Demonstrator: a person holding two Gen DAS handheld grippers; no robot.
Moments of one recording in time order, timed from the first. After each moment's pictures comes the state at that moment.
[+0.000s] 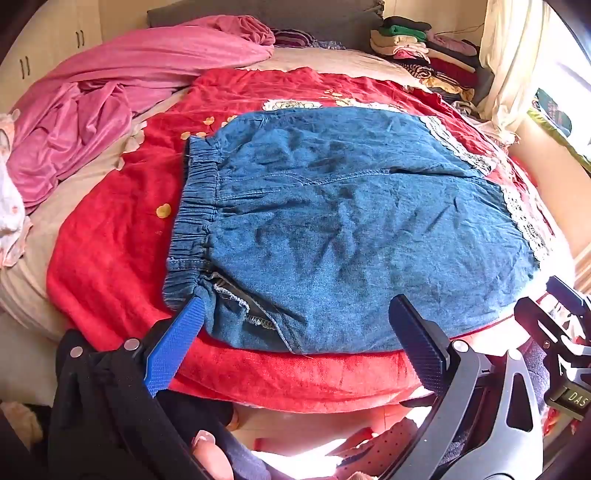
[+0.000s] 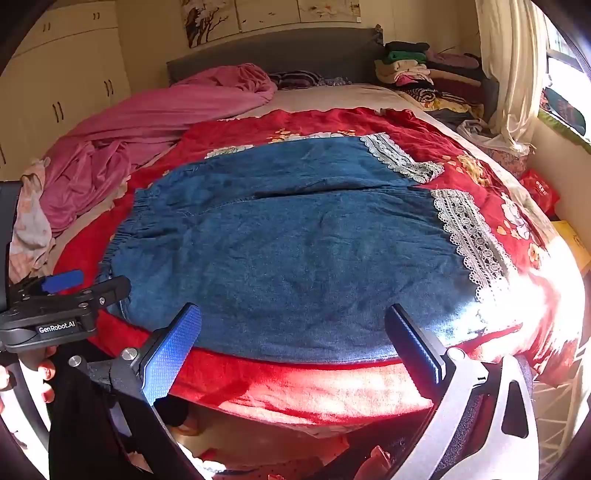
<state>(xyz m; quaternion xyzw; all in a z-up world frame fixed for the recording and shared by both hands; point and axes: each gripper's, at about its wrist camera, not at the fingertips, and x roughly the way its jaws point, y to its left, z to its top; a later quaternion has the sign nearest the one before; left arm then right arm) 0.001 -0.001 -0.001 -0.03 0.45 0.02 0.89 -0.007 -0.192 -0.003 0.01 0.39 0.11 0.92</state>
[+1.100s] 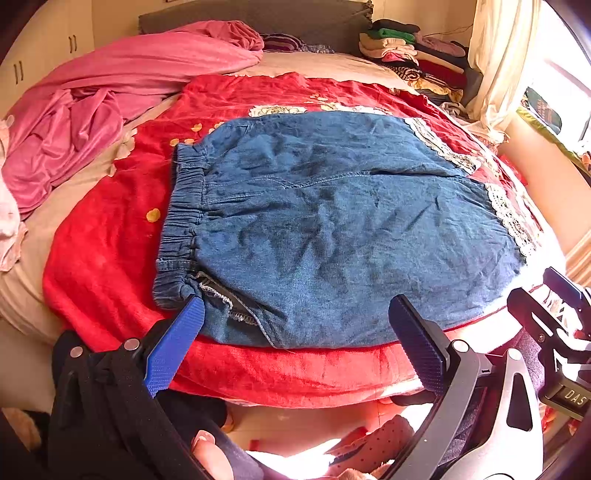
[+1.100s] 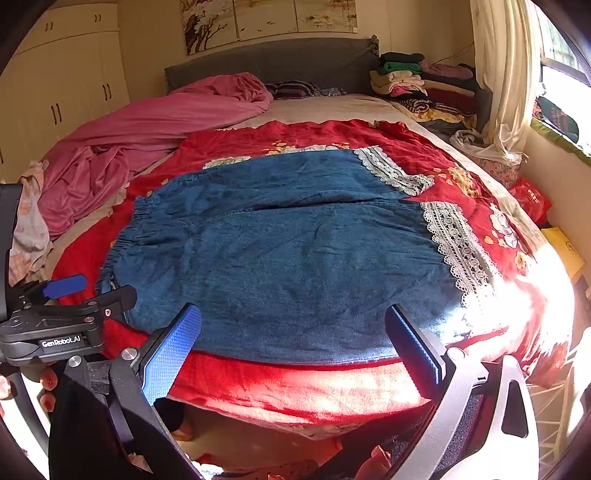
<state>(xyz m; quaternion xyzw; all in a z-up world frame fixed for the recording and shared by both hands) -0.007 -0.011 0.007 -0.03 0.44 0.00 0.90 -0.019 -0.193 0.010 0.01 0.37 0.10 0.92</state>
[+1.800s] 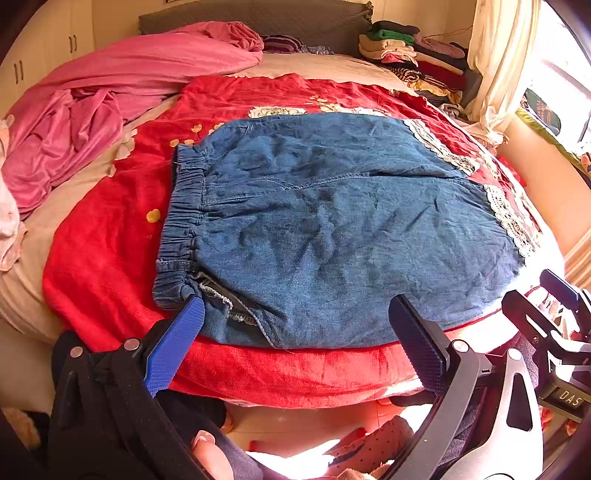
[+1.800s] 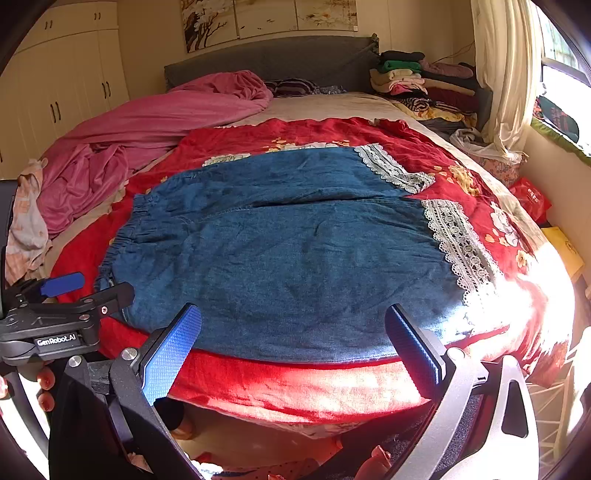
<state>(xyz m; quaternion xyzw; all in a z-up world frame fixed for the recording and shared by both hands) -0.009 -0.012 0.009 -0.03 0.44 0.00 0.90 -0.018 -0.191 0.007 0.01 0.37 0.10 0.92</state>
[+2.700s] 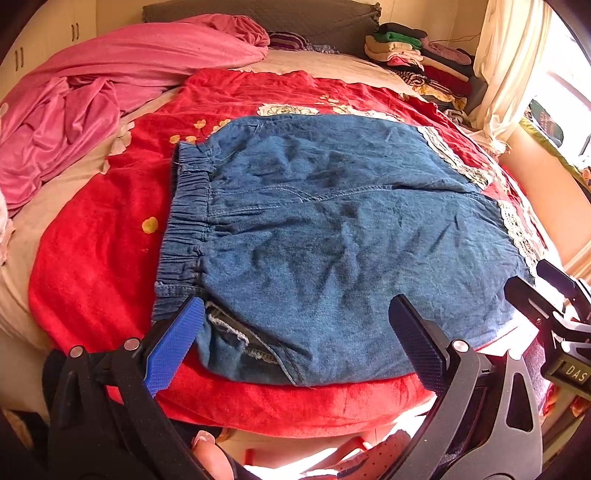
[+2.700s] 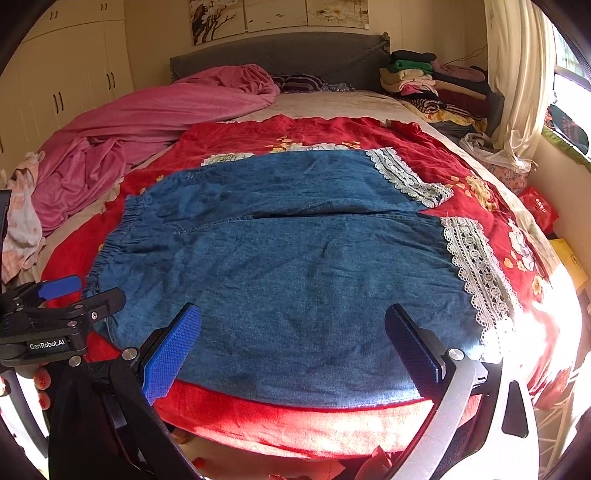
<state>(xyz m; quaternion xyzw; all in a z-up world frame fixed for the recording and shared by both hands) 0.026 0.018 -0.003 -0.06 0.44 -0.01 0.90 0.036 -0.176 0.007 -0.02 0.38 0.11 0.92</state>
